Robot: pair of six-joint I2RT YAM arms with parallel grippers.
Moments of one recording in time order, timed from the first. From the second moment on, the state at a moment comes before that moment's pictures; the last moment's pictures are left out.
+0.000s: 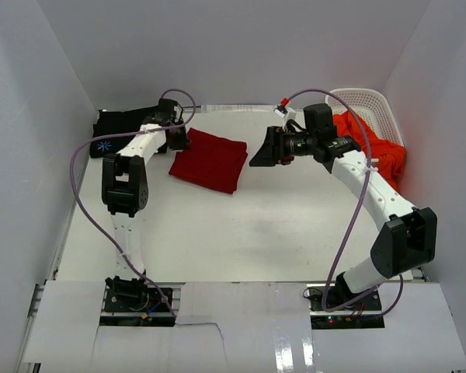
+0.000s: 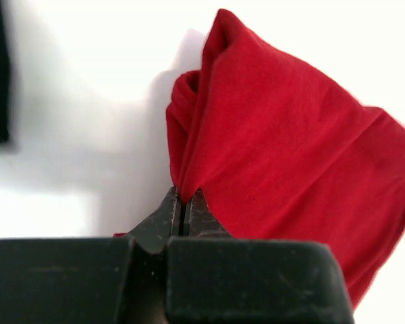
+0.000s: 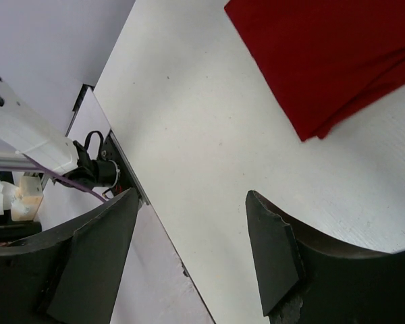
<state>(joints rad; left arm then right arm) -0.17 2.19 1.75 -0.50 0.08 -0.41 0.40 1.53 1.37 -0.45 -0.79 0.31</state>
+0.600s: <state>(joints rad) -0.09 2.28 2.17 -0.72 0.11 -0.36 0.40 1.46 1.32 -0.47 -0.77 0.32</state>
